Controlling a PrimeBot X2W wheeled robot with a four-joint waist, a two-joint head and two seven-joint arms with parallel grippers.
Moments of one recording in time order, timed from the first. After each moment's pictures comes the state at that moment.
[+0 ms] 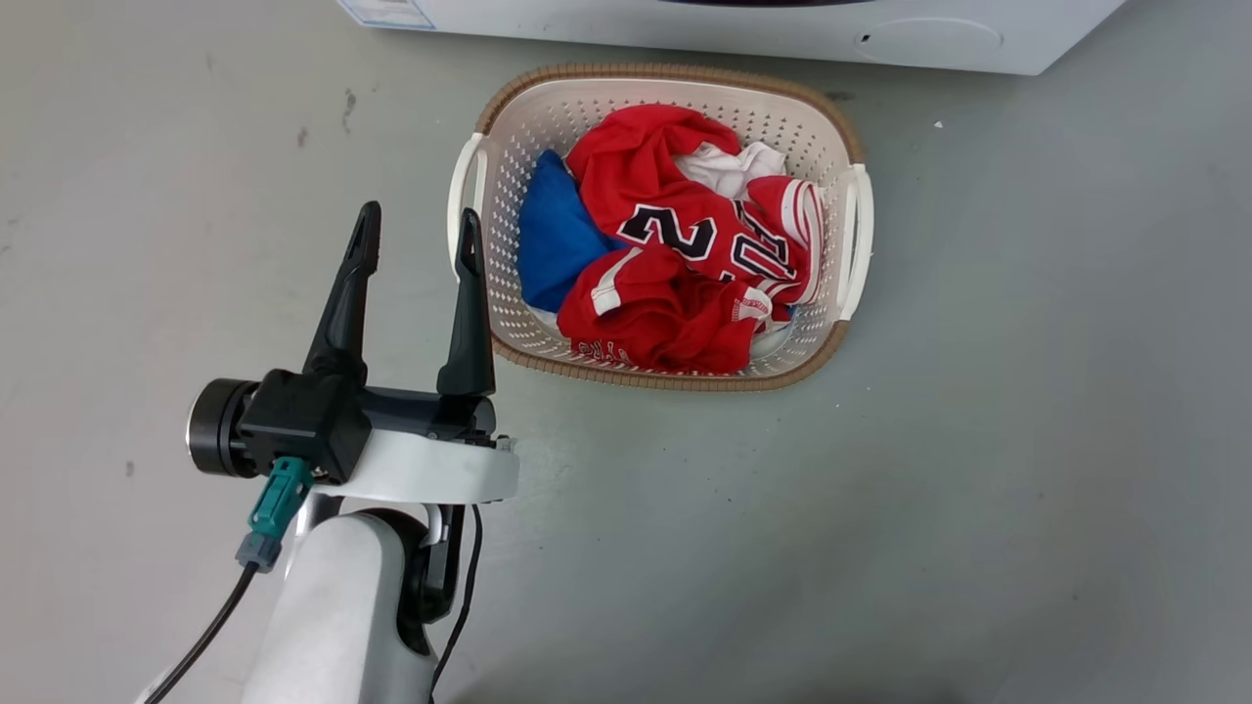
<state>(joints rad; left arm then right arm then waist) -0.33 0.05 -0.16 0.01 -0.15 0.04 -0.26 -1.08 -0.34 -0.10 0.52 1.58 0.13 0.38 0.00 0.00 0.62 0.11</state>
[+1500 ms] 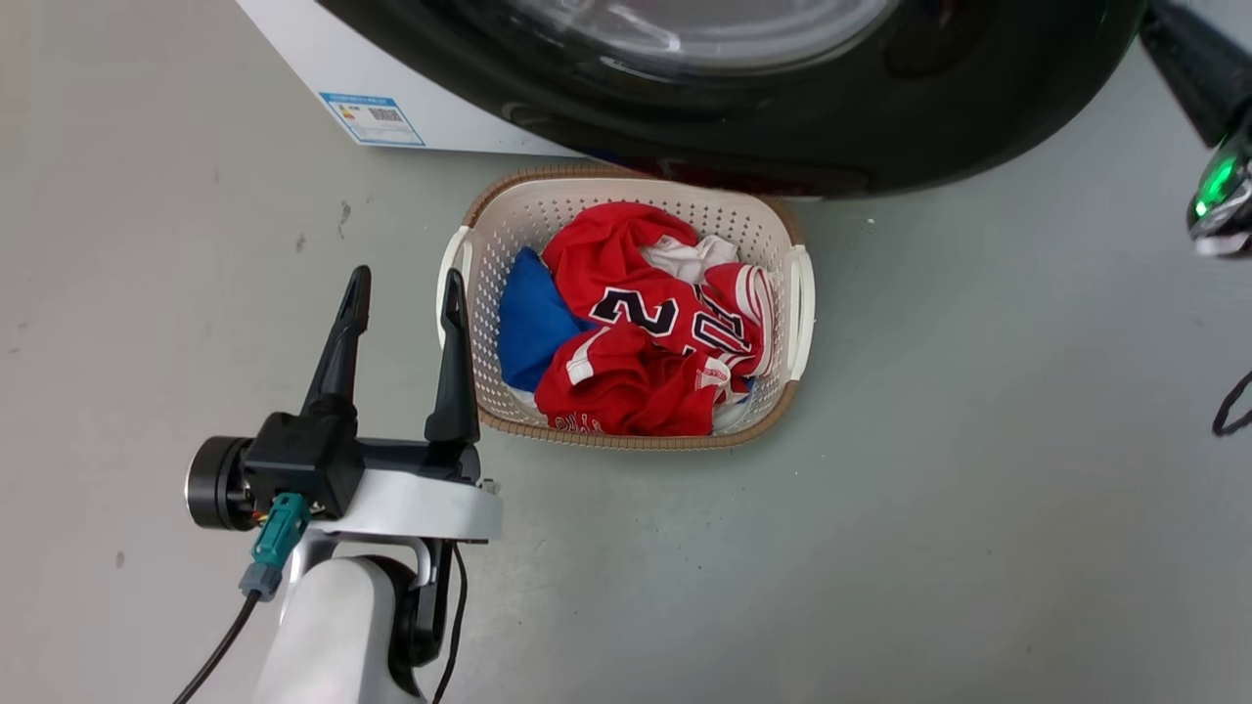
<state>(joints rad) -0.26 0.05 -0.13 0.04 -0.14 0.04 -0.26 -0.84 -0.35 0.03 0.42 1.53 0.13 0.54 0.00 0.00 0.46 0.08</state>
